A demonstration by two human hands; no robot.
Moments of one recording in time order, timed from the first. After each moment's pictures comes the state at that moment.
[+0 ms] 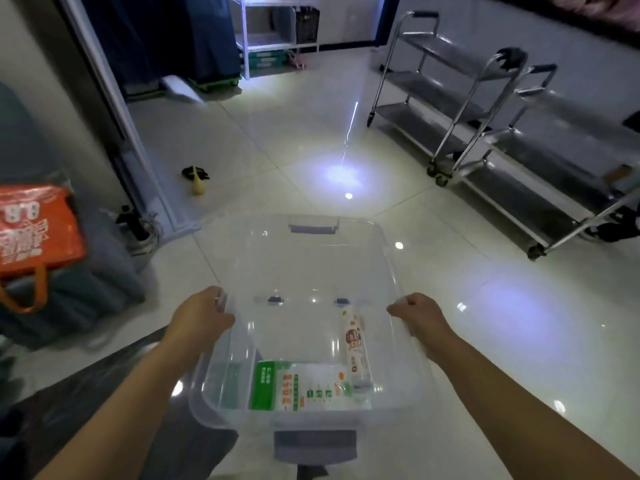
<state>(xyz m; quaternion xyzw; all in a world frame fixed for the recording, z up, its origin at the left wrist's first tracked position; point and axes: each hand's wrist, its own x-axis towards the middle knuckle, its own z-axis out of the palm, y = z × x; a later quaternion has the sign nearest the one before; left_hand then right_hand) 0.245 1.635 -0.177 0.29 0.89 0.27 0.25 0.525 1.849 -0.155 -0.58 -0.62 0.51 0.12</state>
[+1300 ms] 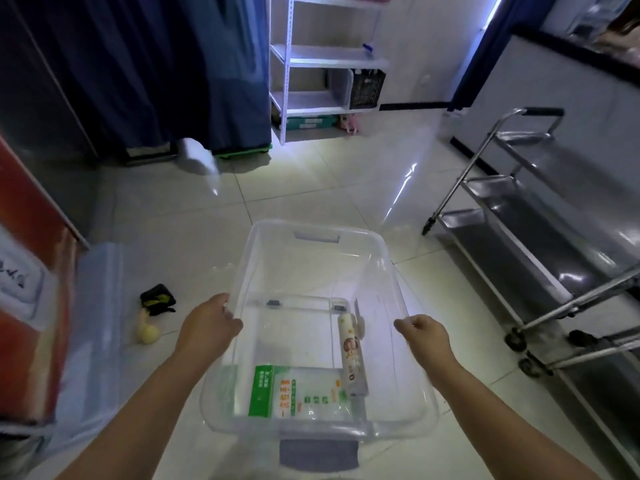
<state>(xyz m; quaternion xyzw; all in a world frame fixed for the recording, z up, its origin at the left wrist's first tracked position) -0.366 2.514 -0.189 0.14 0.89 0.38 0.22 -0.139 2.770 -0.173 -0.52 -0.71 0.46 0.12</state>
